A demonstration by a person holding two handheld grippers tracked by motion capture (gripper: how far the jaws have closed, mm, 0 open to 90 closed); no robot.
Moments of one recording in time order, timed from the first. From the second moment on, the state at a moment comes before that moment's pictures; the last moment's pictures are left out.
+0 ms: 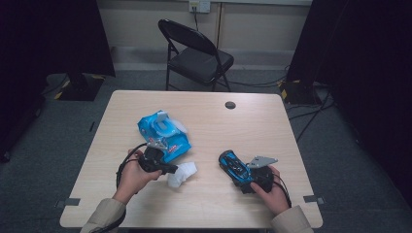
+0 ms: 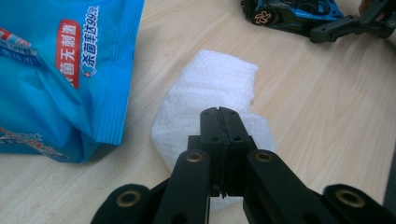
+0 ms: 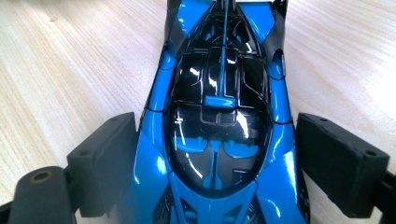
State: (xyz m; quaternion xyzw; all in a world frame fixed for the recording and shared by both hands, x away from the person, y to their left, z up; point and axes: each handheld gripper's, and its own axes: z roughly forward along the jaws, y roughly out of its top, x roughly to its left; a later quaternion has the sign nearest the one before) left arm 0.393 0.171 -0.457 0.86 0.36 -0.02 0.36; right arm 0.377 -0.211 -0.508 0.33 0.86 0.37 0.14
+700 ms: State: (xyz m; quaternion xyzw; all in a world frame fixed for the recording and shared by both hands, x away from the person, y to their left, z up) left arm 0.386 0.165 -0.492 0.88 0.31 0.06 0.36; right arm 0.377 -0.212 -0.509 0.33 0.86 0.37 0.14
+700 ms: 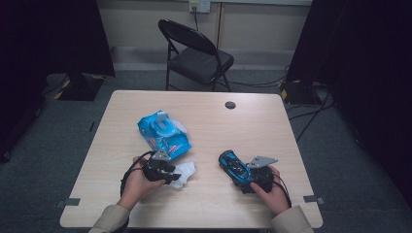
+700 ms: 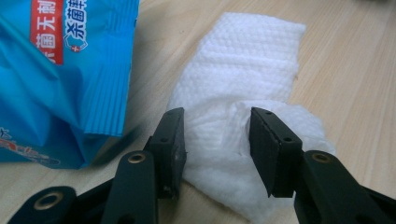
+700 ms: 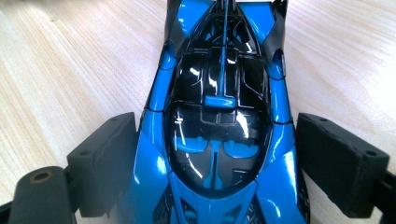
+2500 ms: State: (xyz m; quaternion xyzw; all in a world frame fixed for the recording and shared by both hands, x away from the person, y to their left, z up) left arm 0.375 0.162 -0.494 0.87 0.31 0.05 0.38; right arm 0.359 -0.226 -0.508 0.33 0.86 0.38 0.14
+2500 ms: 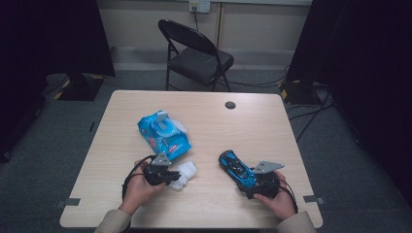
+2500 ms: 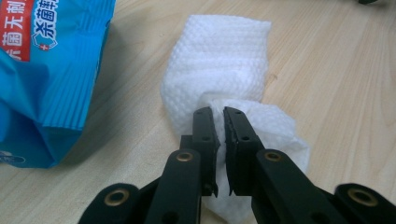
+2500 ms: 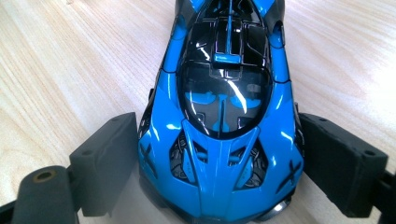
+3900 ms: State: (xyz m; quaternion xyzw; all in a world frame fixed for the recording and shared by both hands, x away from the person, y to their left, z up) left arm 0.391 0.021 -0.445 0.85 0.21 -0.02 0.48; right arm 0.353 -0.232 -0.507 0.33 0.85 0.38 0.14
